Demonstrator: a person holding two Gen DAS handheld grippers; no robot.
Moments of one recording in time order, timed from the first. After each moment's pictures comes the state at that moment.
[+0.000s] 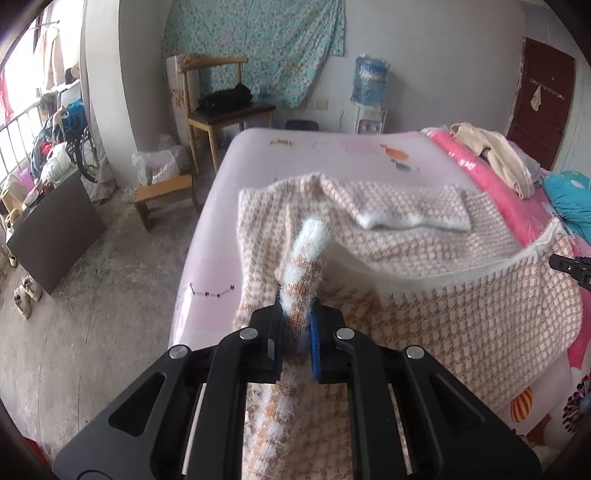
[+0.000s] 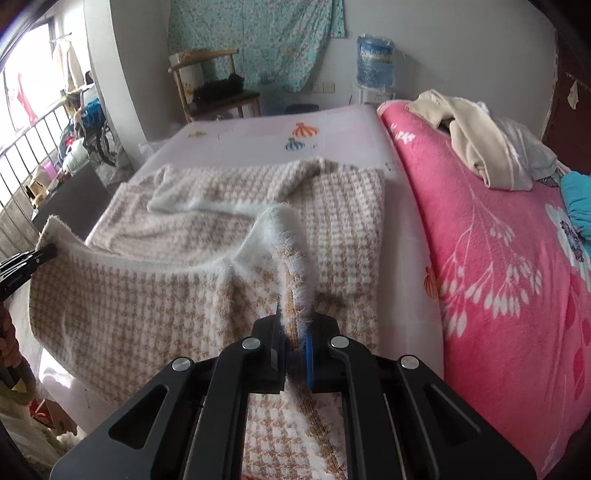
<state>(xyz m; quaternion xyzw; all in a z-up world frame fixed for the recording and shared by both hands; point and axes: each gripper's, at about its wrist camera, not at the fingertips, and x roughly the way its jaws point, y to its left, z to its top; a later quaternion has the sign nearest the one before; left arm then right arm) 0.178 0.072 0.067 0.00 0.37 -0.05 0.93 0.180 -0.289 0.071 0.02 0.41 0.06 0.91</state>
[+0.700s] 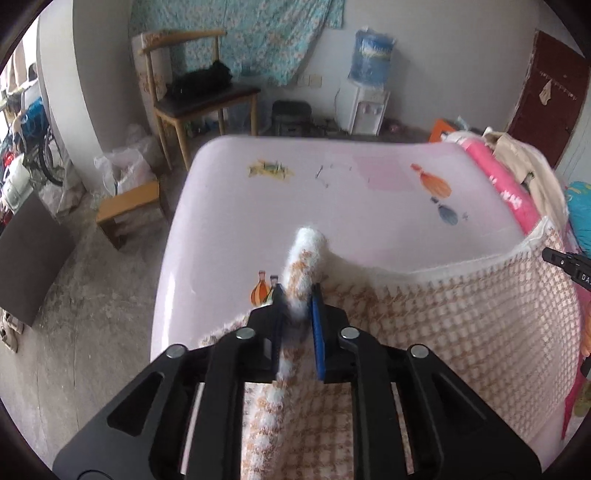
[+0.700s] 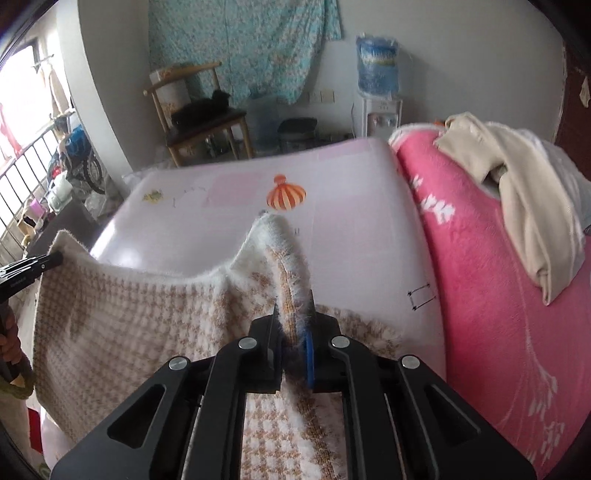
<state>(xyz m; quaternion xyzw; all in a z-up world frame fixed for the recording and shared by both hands) 0.442 0.072 0.043 0.00 0.46 -0.06 0.88 0.422 -0.304 0.032 0.05 0.46 0.06 0.88</state>
